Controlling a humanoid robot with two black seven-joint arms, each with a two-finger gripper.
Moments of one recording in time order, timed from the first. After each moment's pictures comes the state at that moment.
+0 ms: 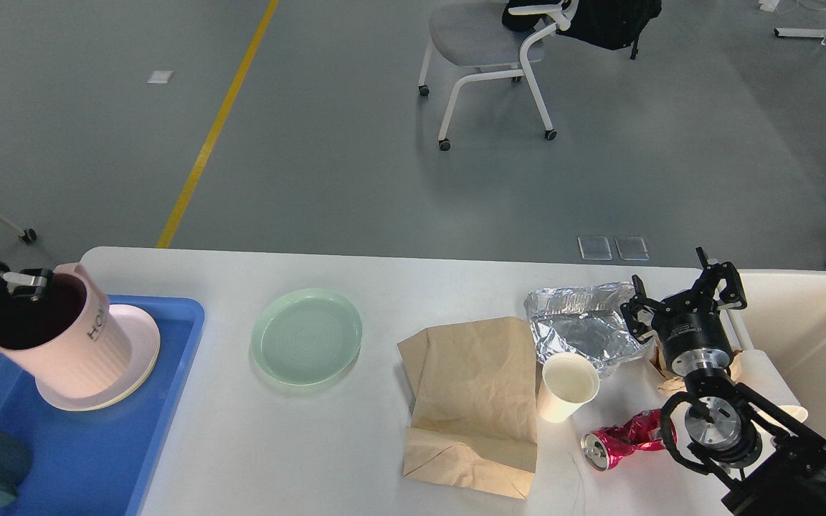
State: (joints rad) left arm -2.41 0.74 1.55 -1.57 0.20 -0.86 0.13; right arm 0.34 -0.30 0.90 0.87 0.05 0.15 0.52
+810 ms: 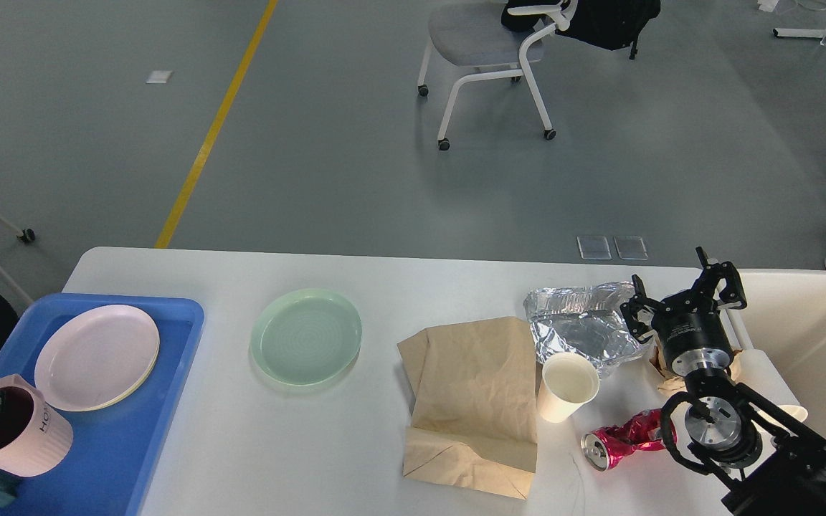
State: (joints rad) left arm -1.49 1.01 1.01 -1.18 0.49 -0.60 0.10; right arm 0.34 -0.30 0.90 0.87 0.05 0.15 0.52
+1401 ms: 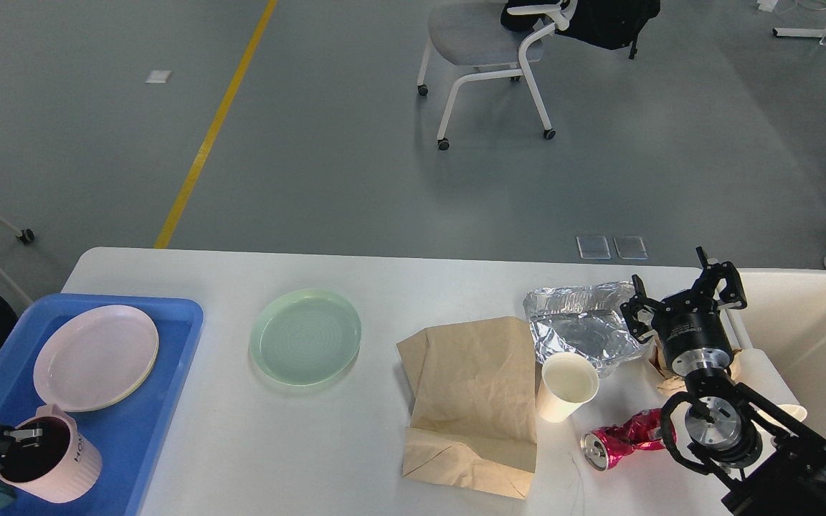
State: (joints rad) left arm -1.31 0.92 0.94 -1.15 0.48 -0.50 0.10; right arm 0.34 -0.30 0.90 0.87 0.05 0.15 0.52
